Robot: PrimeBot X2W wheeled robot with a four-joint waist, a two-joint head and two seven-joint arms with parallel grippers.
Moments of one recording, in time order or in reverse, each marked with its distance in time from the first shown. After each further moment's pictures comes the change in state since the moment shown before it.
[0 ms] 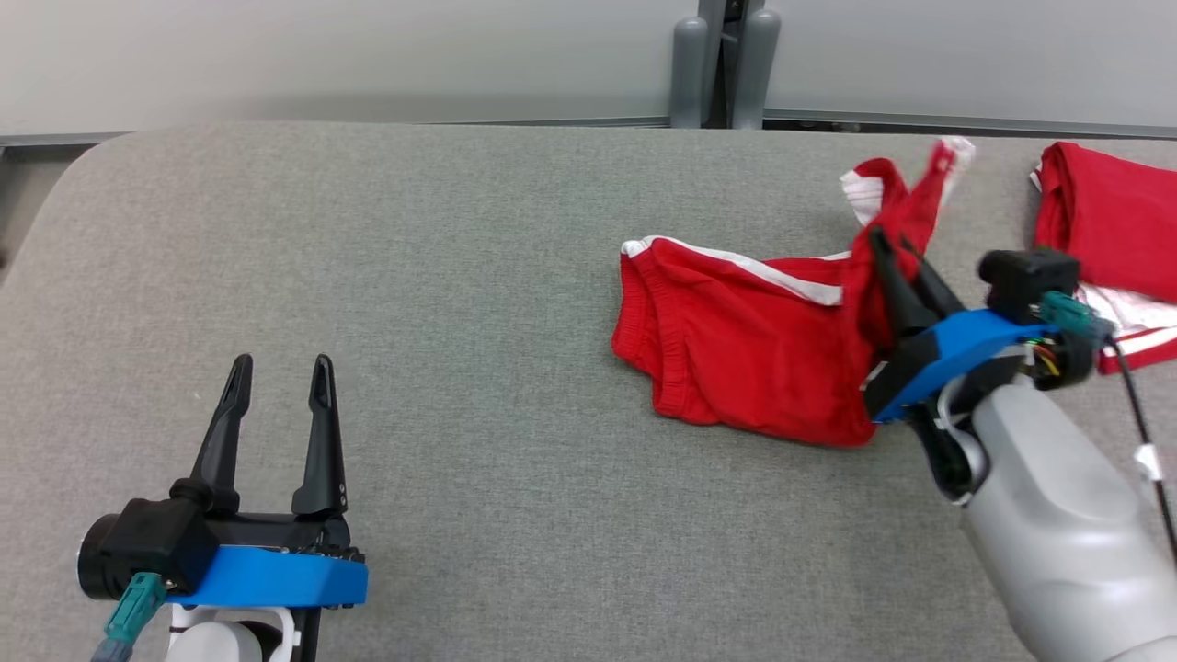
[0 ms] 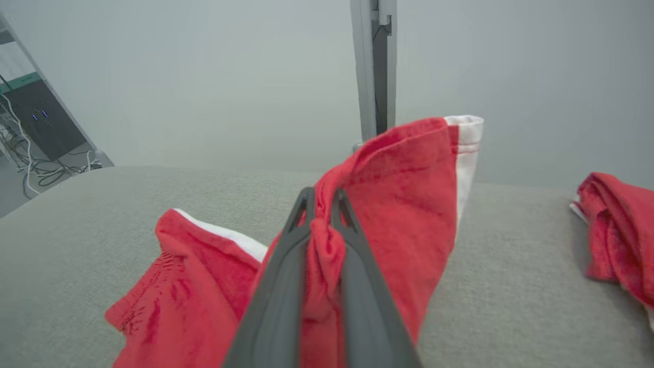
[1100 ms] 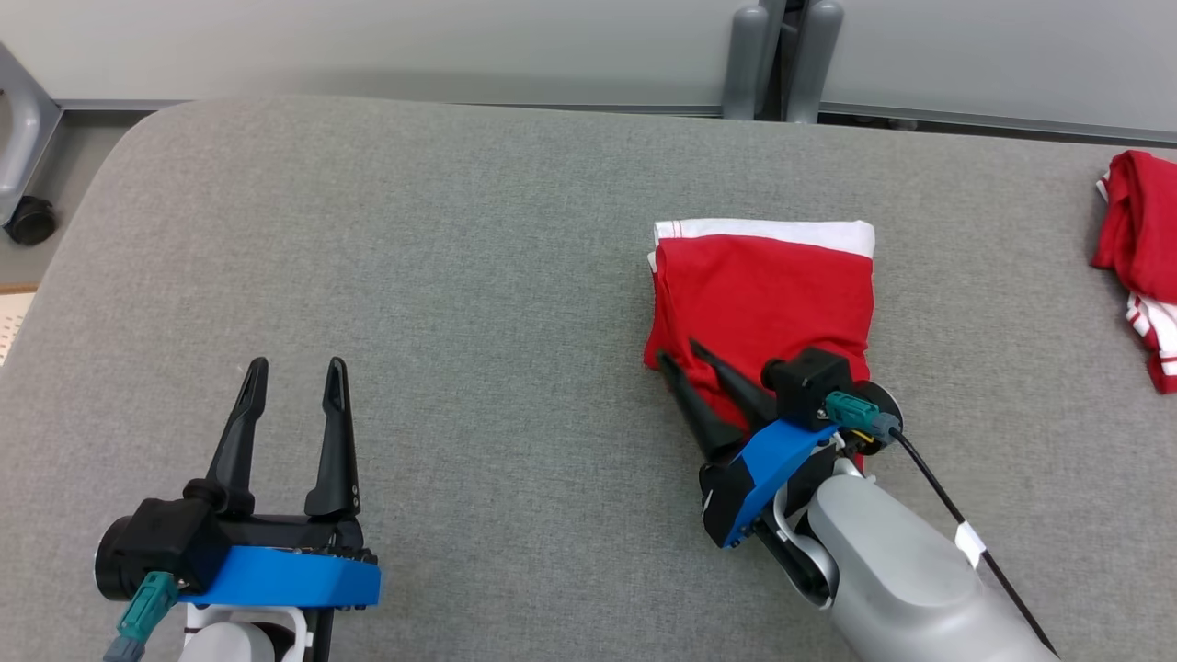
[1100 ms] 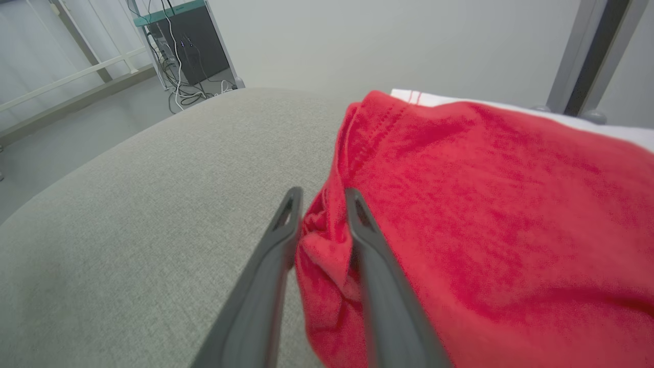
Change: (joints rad) left arm 0.000 0.000 -0.030 0.008 -0.030 0.020 0.000; right arm 0.081 0.139 0.295 -0.065 -0.027 0.000 -0.009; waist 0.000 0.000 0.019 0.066
